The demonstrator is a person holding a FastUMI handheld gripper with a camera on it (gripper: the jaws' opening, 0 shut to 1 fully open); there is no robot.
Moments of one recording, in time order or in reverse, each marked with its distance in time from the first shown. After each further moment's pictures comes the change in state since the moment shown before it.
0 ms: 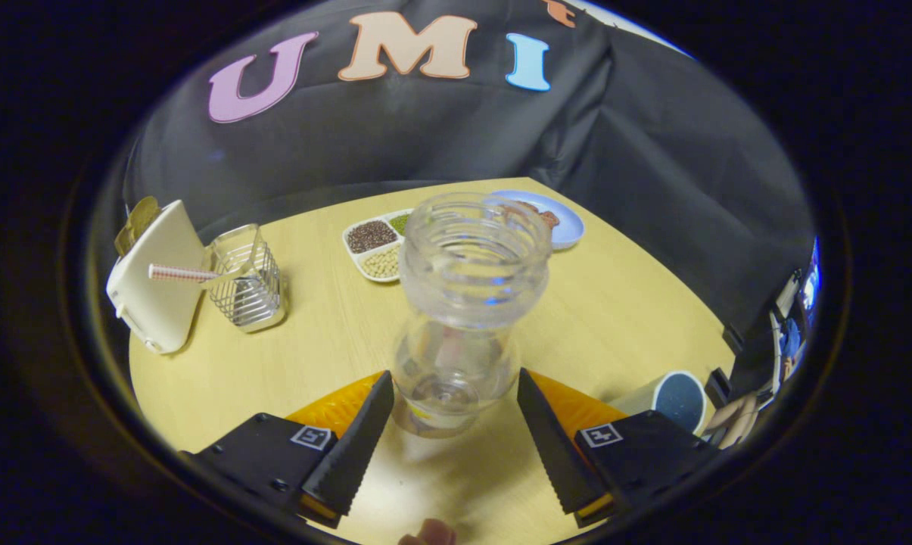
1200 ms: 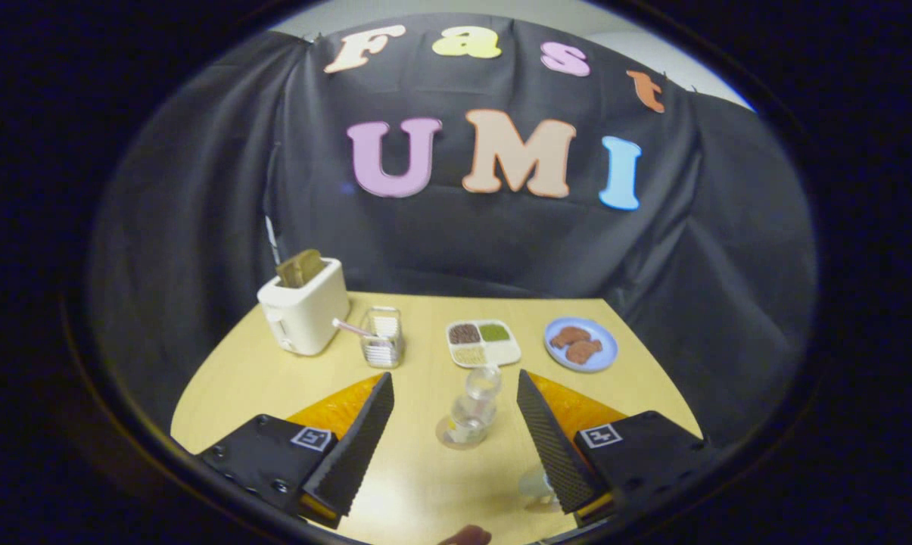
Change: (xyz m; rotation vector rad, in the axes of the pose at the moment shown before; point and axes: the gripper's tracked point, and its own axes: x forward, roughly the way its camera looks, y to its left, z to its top) arm -0.192 -0.005 0.117 -0.222 -0.391 0.475
